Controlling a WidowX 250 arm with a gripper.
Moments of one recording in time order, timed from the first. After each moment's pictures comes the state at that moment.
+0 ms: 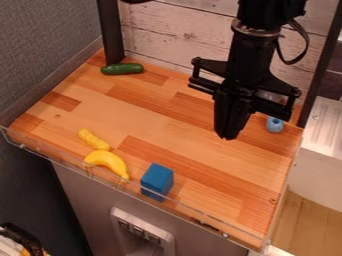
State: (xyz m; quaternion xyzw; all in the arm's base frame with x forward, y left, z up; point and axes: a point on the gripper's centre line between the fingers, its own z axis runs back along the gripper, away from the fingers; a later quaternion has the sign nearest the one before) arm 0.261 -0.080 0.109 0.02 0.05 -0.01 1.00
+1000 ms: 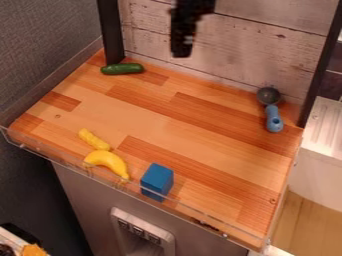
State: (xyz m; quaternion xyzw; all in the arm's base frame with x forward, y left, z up) arm 0.392 0.066 0.095 0.00 0.04 -0.48 0.87
